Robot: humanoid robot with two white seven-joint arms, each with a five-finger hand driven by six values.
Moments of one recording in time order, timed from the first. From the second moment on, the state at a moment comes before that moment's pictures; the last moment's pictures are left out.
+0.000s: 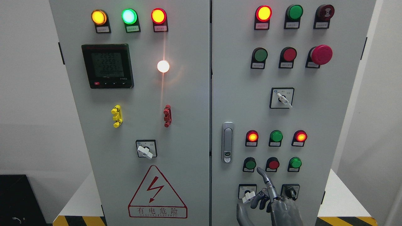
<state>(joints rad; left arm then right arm) -0.04 -0.11 -0.13 -0.05 0.14 -0.06 -0.06 -0.05 0.13 0.20 -1.97 0.95 -0.09 -0.17</state>
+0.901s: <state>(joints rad) -0.04 -0.11 -0.13 -0.05 0.14 -0.06 -0.06 -0.15 0.13 0.26 -1.88 1.34 -0.01 -0.17</state>
